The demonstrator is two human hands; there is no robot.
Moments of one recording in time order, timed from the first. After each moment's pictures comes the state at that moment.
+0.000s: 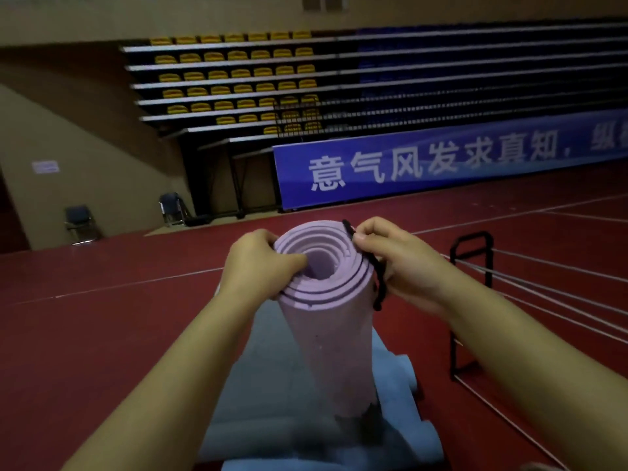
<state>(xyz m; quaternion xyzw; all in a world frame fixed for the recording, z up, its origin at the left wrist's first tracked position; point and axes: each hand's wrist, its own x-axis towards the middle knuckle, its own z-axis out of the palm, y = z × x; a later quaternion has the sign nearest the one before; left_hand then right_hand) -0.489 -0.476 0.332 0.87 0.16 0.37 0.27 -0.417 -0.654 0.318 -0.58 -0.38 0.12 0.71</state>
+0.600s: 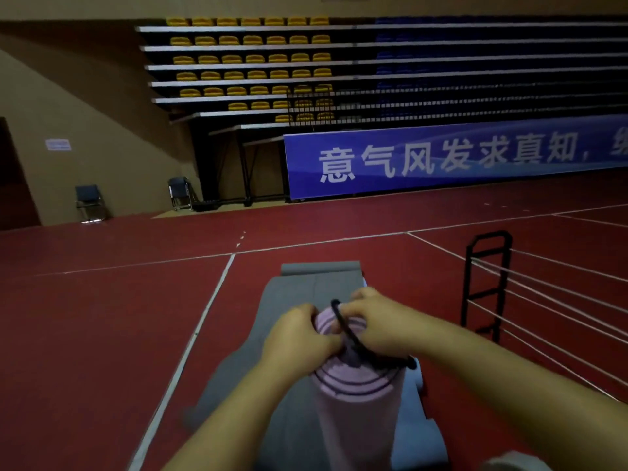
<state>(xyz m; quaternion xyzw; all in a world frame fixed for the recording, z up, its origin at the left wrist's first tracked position) -0.480 -0.464 0.218 0.93 0.15 0.21 0.26 -0.407 -0.601 0.253 -0.87 -0.45 0.06 0.19</state>
